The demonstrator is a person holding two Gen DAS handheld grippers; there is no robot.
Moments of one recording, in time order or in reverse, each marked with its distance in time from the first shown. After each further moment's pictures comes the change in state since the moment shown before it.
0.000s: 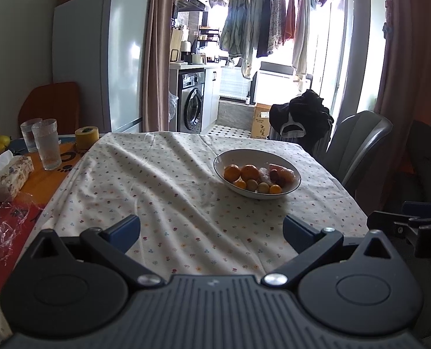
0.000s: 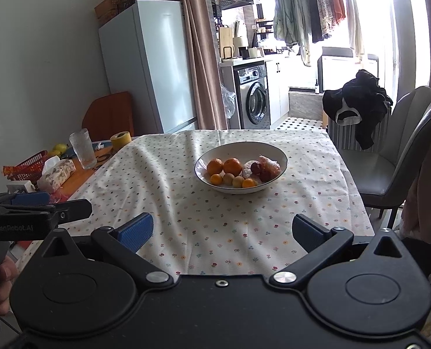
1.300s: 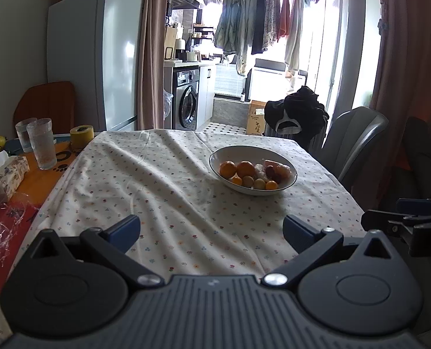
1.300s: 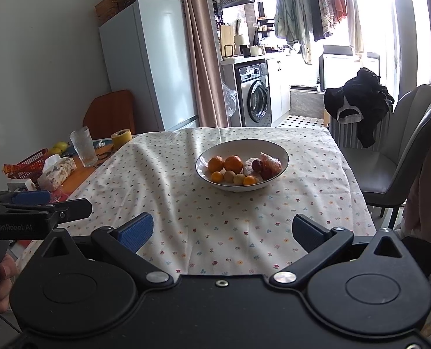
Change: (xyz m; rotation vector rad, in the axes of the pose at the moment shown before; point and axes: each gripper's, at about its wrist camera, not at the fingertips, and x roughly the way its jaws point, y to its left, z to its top) left arm 0.002 0.000 -0.003 0.009 0.017 -0.030; right arm 0.003 0.000 -0.005 -0.004 0.005 0.008
